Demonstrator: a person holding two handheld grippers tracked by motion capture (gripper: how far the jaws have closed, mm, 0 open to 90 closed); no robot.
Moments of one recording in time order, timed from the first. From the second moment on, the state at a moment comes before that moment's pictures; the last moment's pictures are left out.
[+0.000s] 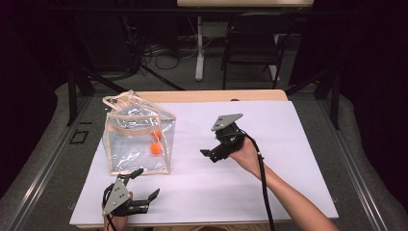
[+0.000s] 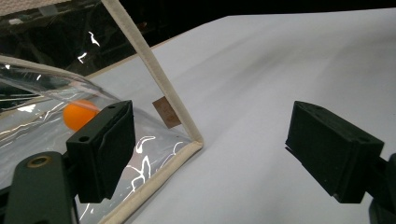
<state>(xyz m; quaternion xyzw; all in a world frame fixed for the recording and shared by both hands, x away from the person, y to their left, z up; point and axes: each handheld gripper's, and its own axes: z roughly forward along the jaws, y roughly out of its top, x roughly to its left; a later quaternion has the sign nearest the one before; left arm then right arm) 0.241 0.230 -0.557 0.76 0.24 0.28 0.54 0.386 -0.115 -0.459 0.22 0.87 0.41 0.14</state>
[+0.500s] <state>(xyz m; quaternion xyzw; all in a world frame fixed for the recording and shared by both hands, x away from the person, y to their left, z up) 0.241 0.229 -0.557 0.76 0.24 0.28 0.53 0.366 -0.143 -0.474 0.22 0.87 0.40 0.16</state>
